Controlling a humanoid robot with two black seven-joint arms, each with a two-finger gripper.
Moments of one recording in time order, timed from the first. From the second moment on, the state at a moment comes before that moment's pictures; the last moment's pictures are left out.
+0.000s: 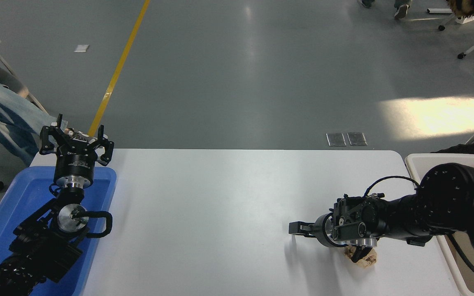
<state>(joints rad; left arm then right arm) -0.61 0.19 -0.98 -0.40 -0.12 -0.55 -0.56 1.21 0.00 -1.09 0.96 -0.09 -0.06 -0.04</state>
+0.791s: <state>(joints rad) -0.61 0.19 -0.97 -0.40 -0.12 -0.55 -0.56 1.37 0.00 -1.10 1.07 -0.09 -0.04 -0.04</state>
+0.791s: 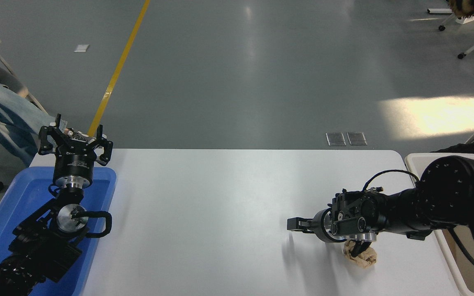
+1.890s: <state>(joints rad) -0.61 0.19 -0.97 -0.40 -0.12 -0.55 -0.56 2.31 -0.51 -1.10 1.50 -0.39 0.76 -0.04</state>
